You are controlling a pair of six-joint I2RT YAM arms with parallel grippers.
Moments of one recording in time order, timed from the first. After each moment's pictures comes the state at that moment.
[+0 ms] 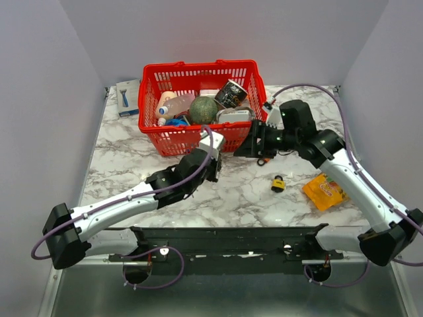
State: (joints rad) left arm -1.02 1.15 0.88 -0.16 -0.36 -0.30; right arm 0.57 1.27 1.34 -0.73 -0.44 0.61
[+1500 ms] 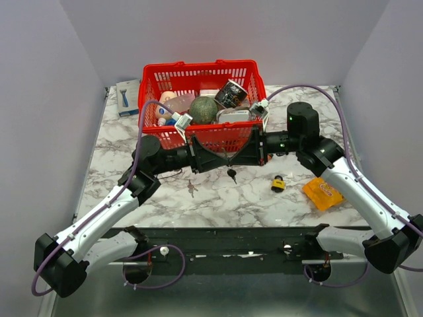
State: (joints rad) left arm -0.64 0.97 0.79 0.29 0.67 -0.94; right arm 0.58 1.18 1.20 -0.35 -0.93 0.39
